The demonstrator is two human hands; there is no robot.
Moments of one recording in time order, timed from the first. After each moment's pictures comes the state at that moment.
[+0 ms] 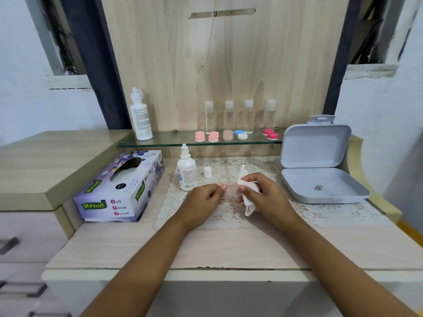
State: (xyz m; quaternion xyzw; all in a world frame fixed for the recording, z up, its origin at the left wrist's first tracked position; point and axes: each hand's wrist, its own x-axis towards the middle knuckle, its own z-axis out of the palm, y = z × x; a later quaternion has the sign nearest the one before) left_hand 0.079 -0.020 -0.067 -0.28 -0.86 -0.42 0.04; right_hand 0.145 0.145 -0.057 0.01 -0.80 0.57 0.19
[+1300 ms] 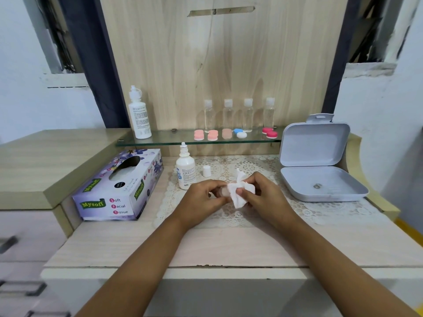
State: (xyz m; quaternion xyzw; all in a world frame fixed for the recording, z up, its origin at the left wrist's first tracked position) left_hand 0.086 -0.022 -0.062 -0.36 -0.79 -0.49 0.08; right_hand 0.149 0.144 -0.056 0.00 -0.85 0.49 0.21
